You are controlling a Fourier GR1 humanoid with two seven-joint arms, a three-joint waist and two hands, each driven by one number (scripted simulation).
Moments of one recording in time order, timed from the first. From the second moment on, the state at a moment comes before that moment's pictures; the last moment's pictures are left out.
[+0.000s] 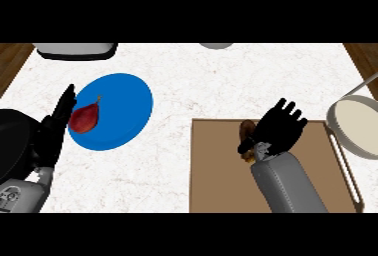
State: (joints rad) left arm -0.17 0.51 -0.22 -1.43 0.11 0.32 0.05; right arm -0.41 -0.01 0.22 -1.36 1.26 0.18 1.25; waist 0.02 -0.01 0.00
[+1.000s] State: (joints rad) left arm -0.16 0.49 -0.20 -1.43 0.09 0.30 0.03; right arm -0.40 0.00 0.20 -1.26 1.17 0.10 1.26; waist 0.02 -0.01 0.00
